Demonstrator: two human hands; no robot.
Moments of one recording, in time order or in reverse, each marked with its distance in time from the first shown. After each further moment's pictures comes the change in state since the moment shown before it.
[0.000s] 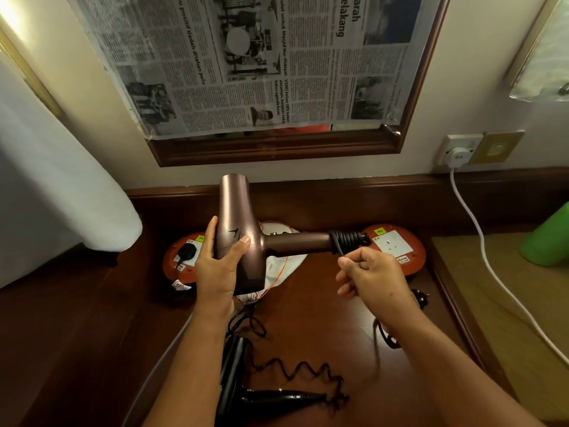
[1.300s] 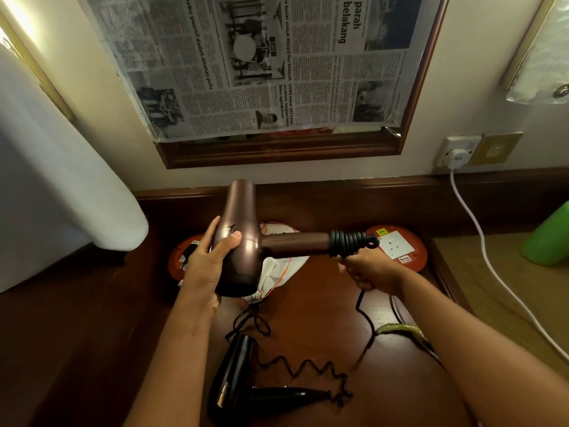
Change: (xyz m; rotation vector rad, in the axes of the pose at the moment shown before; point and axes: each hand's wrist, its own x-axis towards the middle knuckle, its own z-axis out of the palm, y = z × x) left_hand 0.011 0.017 -0.030 -0.013 -0.152 -0.198; right_hand 0.061 0.032 -0.015 0.080 -0.506 0.174
